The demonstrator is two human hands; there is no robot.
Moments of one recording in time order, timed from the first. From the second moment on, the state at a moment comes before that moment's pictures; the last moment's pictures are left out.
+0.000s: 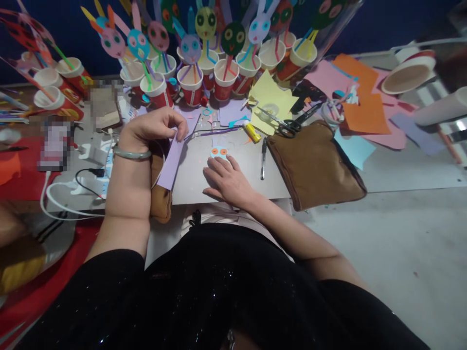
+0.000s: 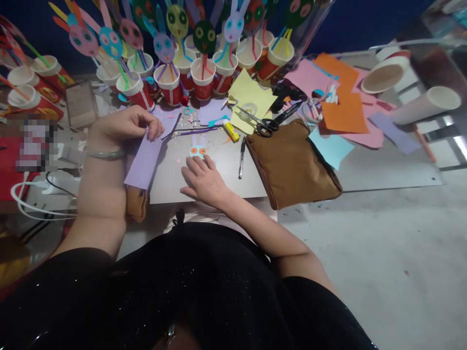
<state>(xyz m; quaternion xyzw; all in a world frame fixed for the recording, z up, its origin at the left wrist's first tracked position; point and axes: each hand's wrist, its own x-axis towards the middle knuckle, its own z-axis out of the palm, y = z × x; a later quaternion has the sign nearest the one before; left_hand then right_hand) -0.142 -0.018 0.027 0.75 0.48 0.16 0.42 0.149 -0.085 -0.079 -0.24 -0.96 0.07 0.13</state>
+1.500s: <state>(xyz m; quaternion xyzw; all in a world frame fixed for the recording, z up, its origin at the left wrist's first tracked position) -0.150 -0.007 -0.023 0.72 0.67 -0.04 0.20 0.148 -0.097 -0.086 -0.21 -0.96 0.11 0.11</state>
